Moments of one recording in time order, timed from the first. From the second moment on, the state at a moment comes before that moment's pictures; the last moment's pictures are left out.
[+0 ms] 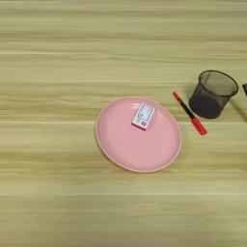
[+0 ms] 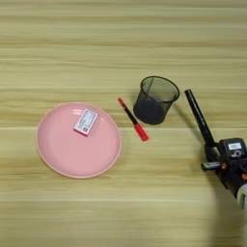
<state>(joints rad) 0.10 -0.52 -0.43 0.33 0.07 0.01 0.49</state>
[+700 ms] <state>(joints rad) 0.06 -0.52 -0.36 0.37 0.07 -0.03 0.50</state>
